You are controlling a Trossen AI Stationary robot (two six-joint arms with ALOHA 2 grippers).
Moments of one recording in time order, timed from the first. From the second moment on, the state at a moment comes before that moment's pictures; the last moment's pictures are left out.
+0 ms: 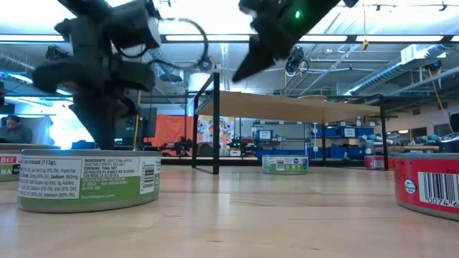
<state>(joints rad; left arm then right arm) -0.06 1.36 0.74 -0.63 0.04 -0.11 0.12 1.67 1.18 -0.25 0.43 -0.05</state>
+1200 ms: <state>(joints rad) -0.14 1.24 0.65 0.00 -0.32 -0.03 -0.10 1.62 1.18 -0.25 0.30 -0.12</state>
